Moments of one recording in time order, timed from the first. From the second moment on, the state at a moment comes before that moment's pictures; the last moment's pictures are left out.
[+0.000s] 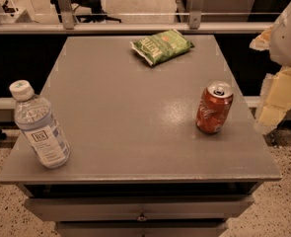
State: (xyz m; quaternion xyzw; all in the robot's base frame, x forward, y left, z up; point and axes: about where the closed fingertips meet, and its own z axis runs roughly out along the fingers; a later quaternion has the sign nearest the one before) arm 0.438 -0.217 0.976 -0.60 0.78 -0.03 0.16
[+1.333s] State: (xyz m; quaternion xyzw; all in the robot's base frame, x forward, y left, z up) arm 0.445 -0.242 0.931 -0.54 0.78 0.11 0.30
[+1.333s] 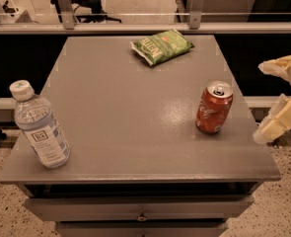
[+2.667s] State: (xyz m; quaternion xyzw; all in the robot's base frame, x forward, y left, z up) arm 0.479 -0.155 0.879 -0.47 0.67 0.27 0.50
